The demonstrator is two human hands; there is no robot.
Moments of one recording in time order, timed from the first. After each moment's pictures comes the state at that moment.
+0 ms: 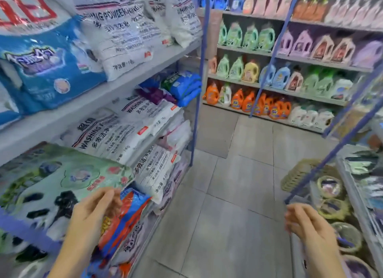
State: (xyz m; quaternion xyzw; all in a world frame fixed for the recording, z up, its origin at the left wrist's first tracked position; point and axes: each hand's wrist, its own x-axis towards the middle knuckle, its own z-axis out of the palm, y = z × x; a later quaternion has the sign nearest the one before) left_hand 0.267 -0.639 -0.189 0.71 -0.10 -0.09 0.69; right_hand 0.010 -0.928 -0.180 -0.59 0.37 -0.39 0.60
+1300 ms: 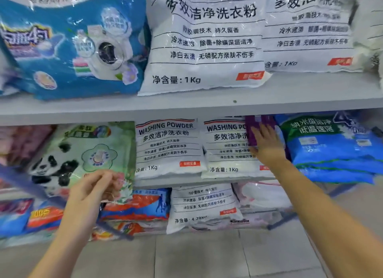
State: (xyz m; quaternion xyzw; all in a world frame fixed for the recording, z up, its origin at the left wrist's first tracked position) left_hand 0.370 -0.836 -0.174 0.70 0.30 0.25 0.60; right_hand 0.709 -1.124 -0.261 -0.97 -0.25 -0.06 -0.02
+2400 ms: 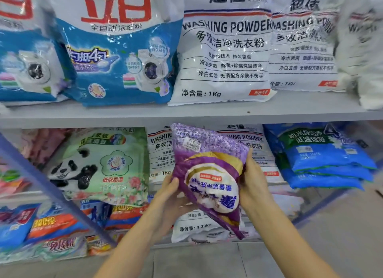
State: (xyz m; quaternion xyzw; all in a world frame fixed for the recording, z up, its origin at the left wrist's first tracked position) left_hand 0.389 -0.889 -0.186 0.41 0.14 -0.02 0.90; right_hand 0.501 -1.036 -0.151 -0.47 0.07 0.22 0.85
